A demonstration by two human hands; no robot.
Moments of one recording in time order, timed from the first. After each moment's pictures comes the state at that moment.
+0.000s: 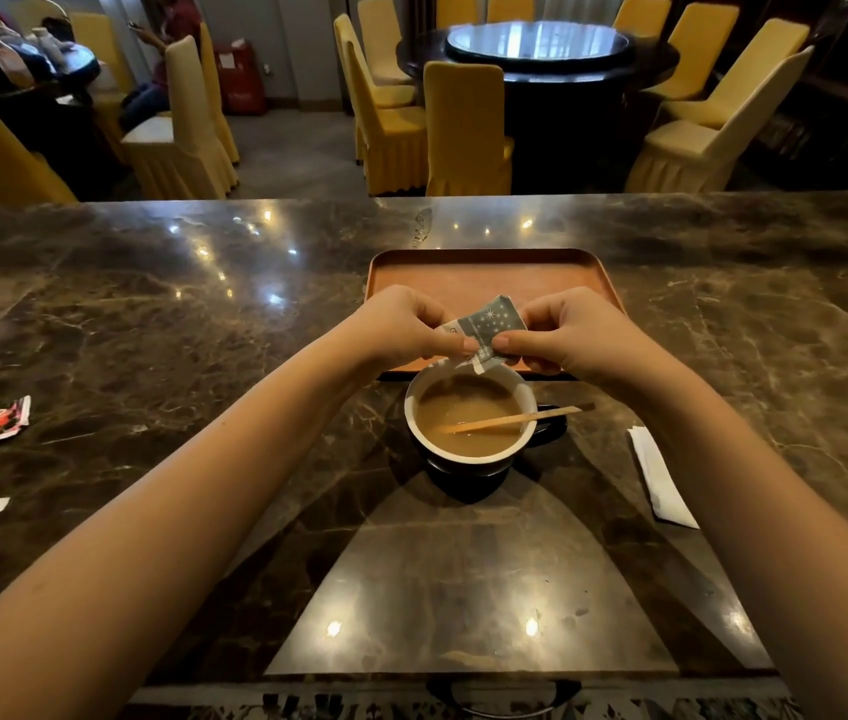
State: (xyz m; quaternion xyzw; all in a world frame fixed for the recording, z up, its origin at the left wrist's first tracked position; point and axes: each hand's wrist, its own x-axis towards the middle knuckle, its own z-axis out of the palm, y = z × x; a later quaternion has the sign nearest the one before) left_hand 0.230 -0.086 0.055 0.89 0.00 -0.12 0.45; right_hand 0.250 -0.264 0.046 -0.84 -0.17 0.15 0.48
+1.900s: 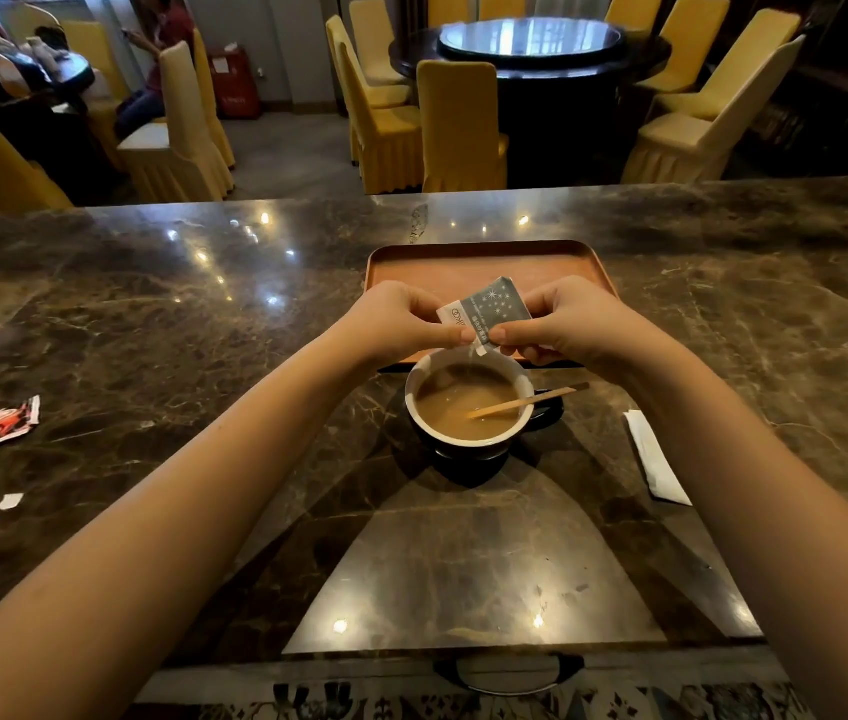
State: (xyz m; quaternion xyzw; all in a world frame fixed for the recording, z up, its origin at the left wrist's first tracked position) left_hand 0.221 -0.086 0.053 0.89 0.00 -0.09 0.45; right_hand 0.250 -0.265 0.048 -0.84 -0.14 0.18 0.50
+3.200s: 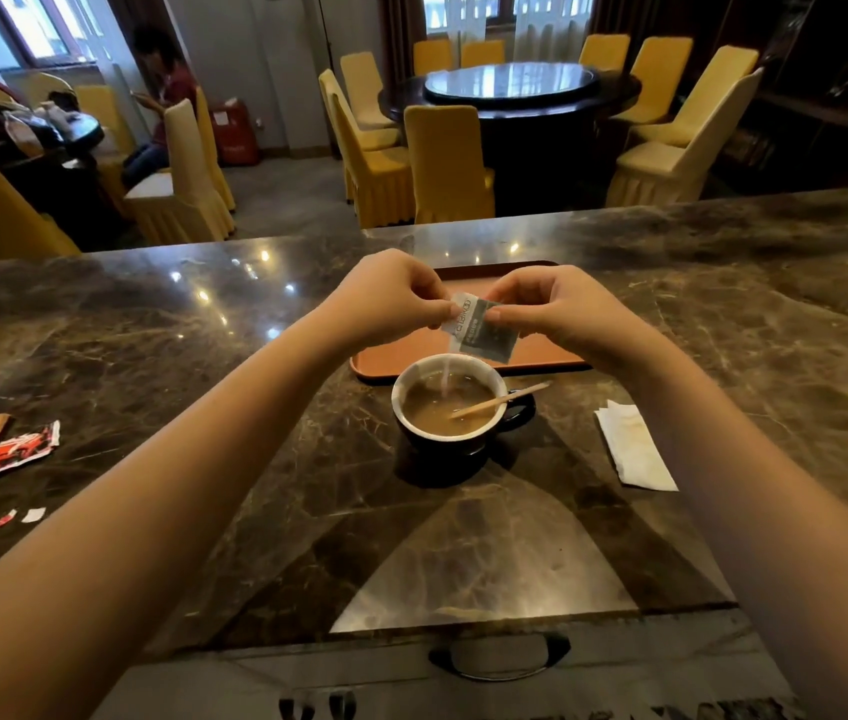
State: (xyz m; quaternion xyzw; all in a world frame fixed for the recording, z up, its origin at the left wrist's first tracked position) left_hand 0.211 -0.102 0.095 0.96 -0.10 0.02 0.27; right_hand 0.234 -0.284 0.063 -0.83 -0.23 0.06 0.51
